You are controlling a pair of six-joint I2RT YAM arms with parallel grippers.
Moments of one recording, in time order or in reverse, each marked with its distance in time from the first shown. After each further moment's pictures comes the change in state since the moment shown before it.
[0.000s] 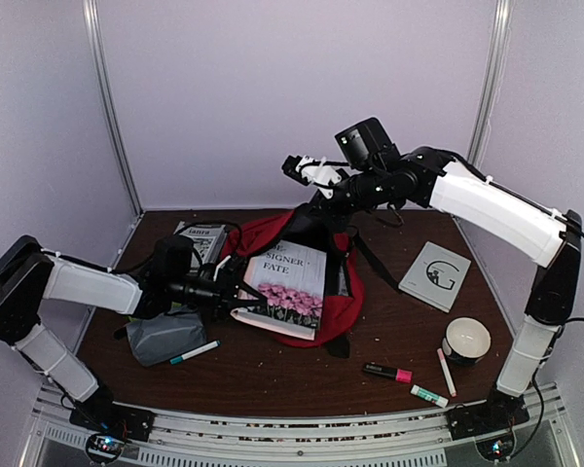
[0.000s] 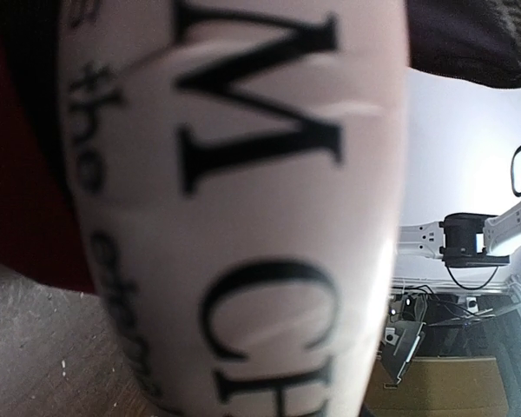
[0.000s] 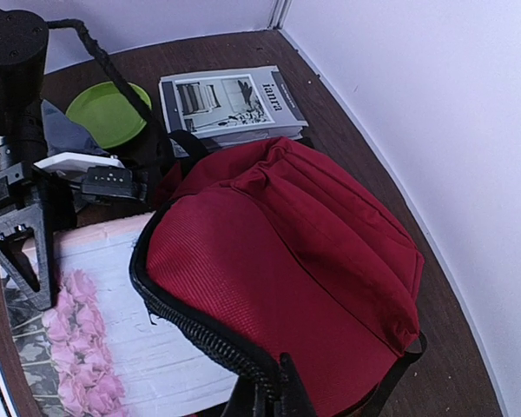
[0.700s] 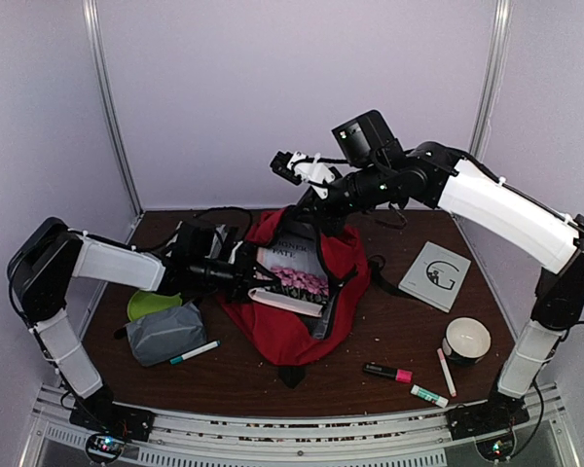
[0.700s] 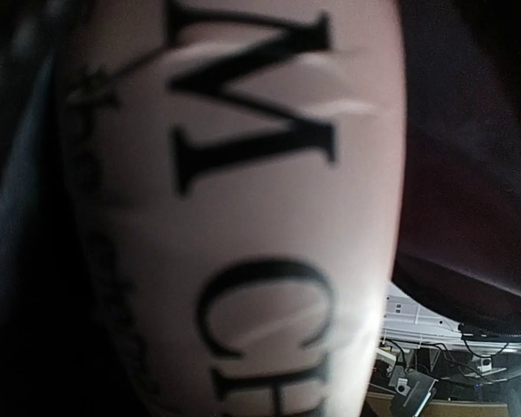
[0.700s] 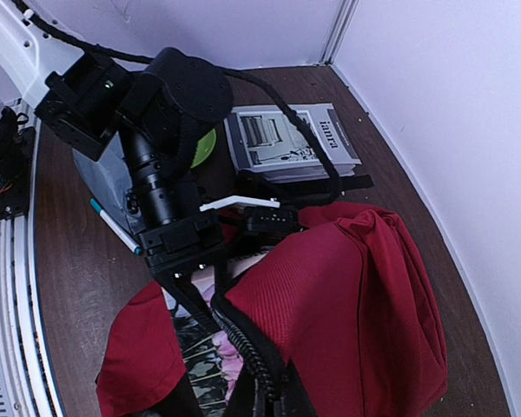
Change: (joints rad) left arm 0.015 0.165 0.229 -0.161 -0.124 0.048; right arm 0.080 -0.038 0.039 -0.037 -0.068 0.026
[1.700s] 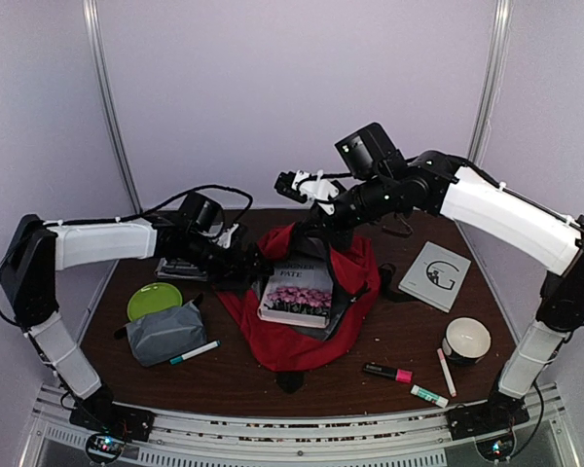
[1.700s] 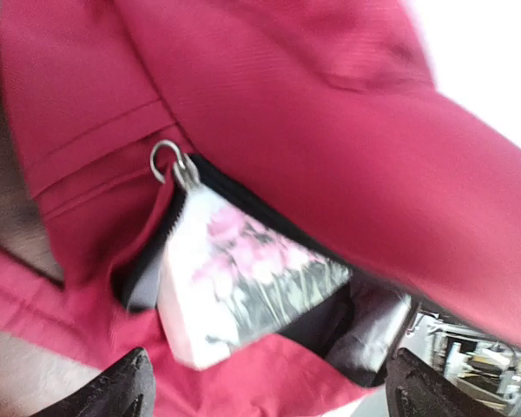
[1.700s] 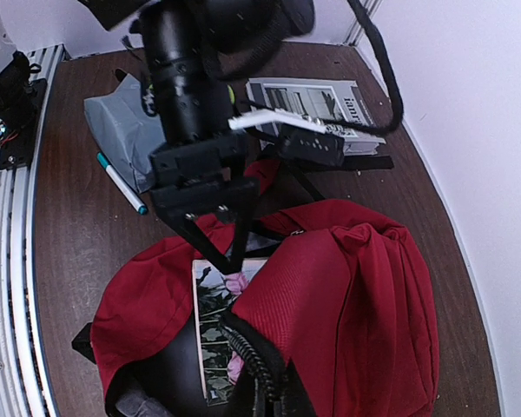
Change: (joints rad) left arm 0.015 -0.019 0.299 -0.695 -0.229 0.456; right arm -0.015 -0.034 -0.096 -0.013 -0.043 -0.109
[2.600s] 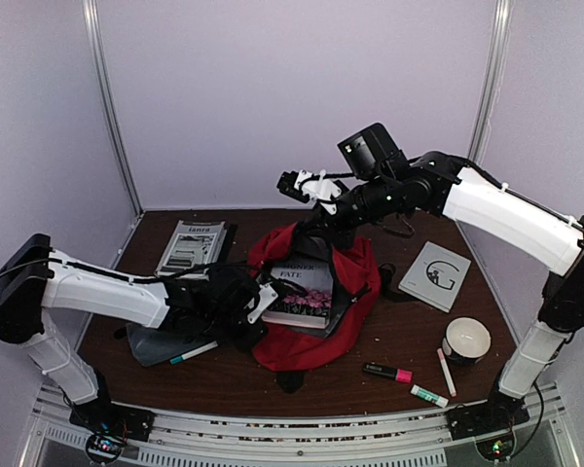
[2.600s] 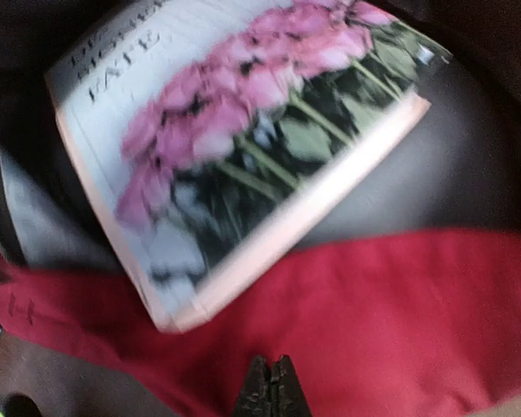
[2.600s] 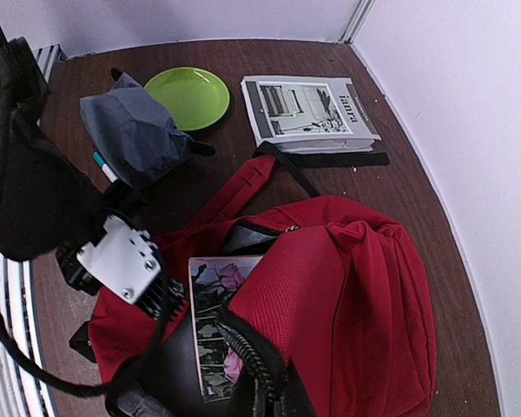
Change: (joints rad) left arm -0.443 -0.123 -0.330 0.196 -0.763 0.602; right arm -0.007 -0.014 -0.018 0.007 0.012 0.004
